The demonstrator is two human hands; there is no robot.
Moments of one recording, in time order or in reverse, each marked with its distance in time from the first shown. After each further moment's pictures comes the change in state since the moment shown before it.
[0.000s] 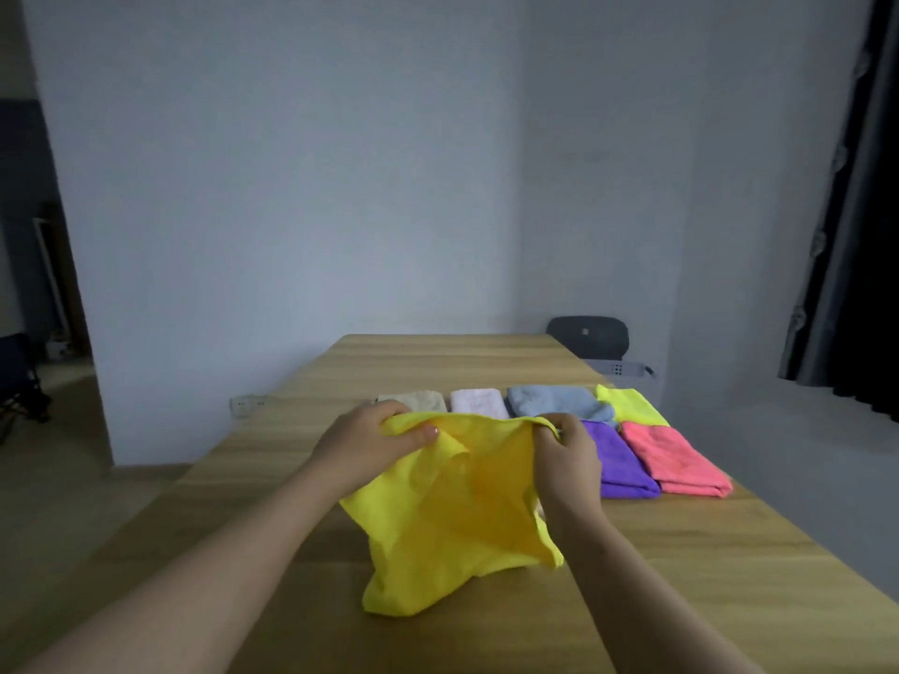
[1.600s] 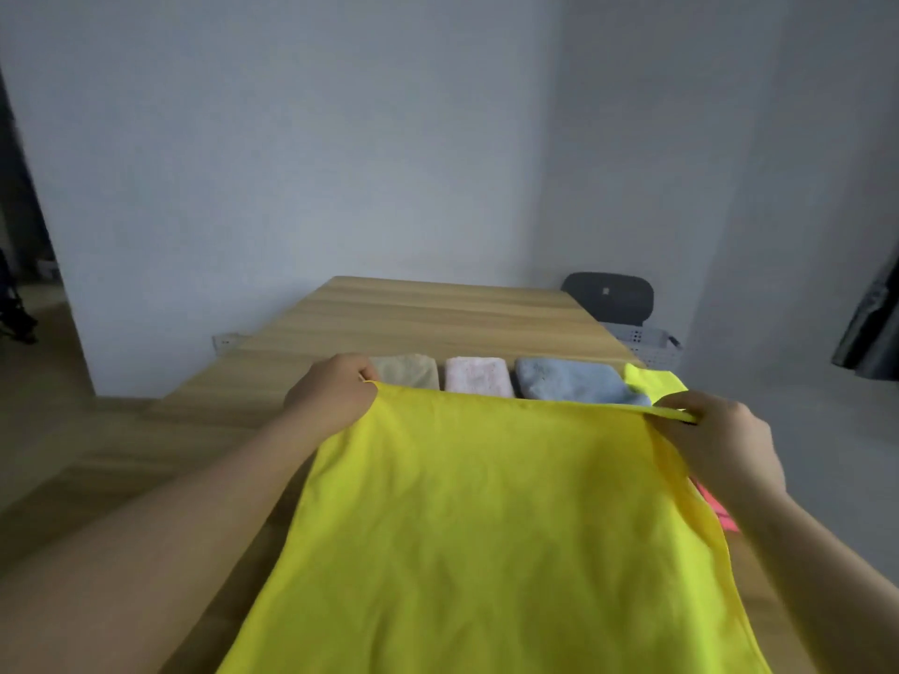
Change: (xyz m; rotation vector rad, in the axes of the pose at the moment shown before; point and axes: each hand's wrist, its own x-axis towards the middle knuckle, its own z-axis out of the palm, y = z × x) left_hand 0.135 -0.057 0.051 0.124 0.112 -0.229; right_hand 0.153 0.060 -0.065 -0.654 0.015 -0.095
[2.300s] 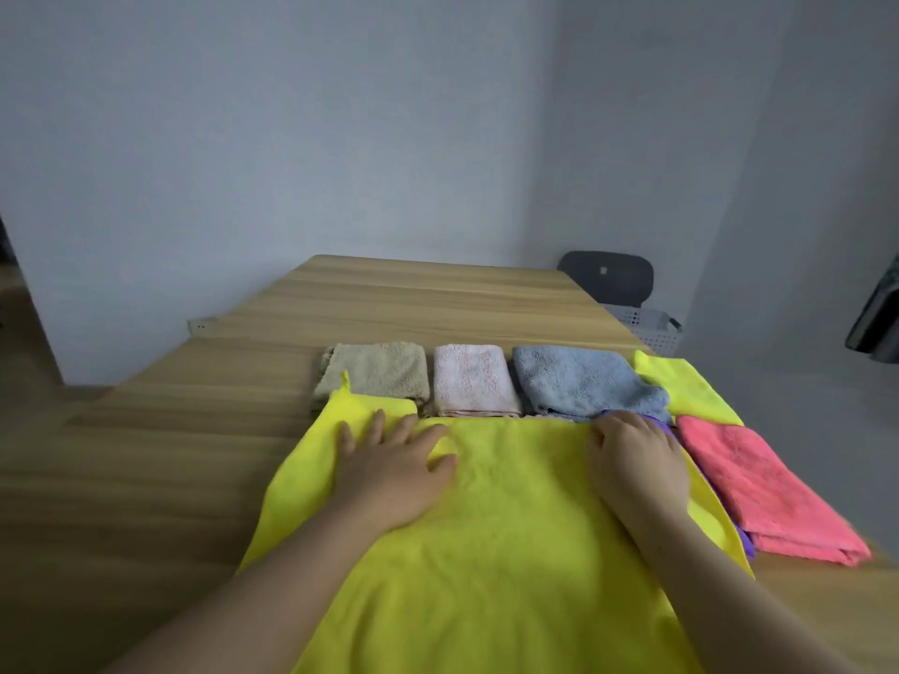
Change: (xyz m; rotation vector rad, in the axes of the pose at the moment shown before) left_hand -0.020 0.005 0.107 0.429 -0.365 0.169; right_hand 0.014 0.003 0.105 -0.541 -0.126 -0.161
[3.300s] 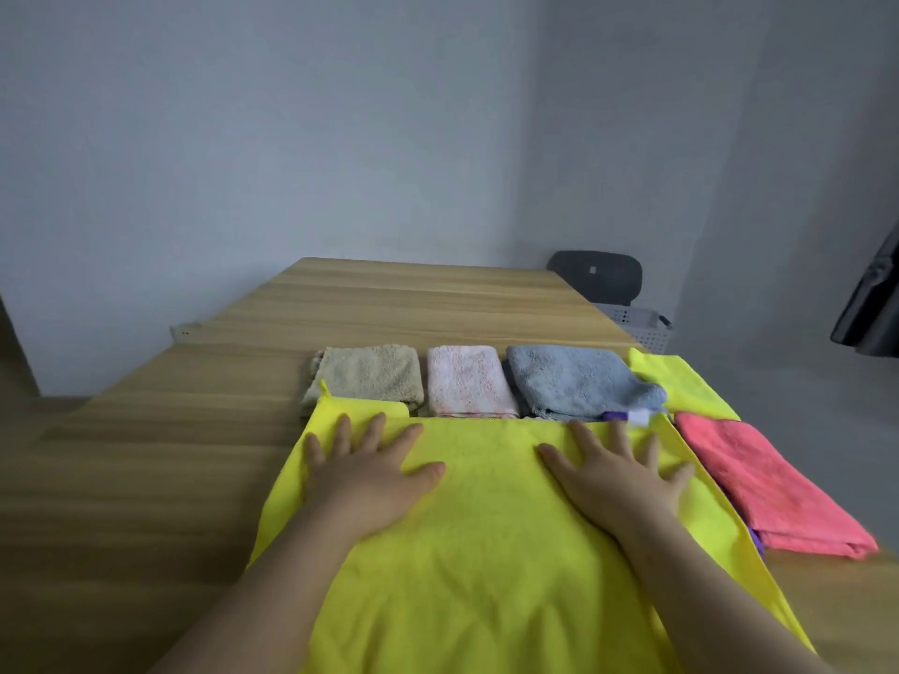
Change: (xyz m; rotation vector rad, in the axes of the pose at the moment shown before) left_hand -0.003 -0.017 -0.008 0.015 -0.075 -0.072; right_hand -0.003 -0.006 0.015 -0.034 -0.343 0.109
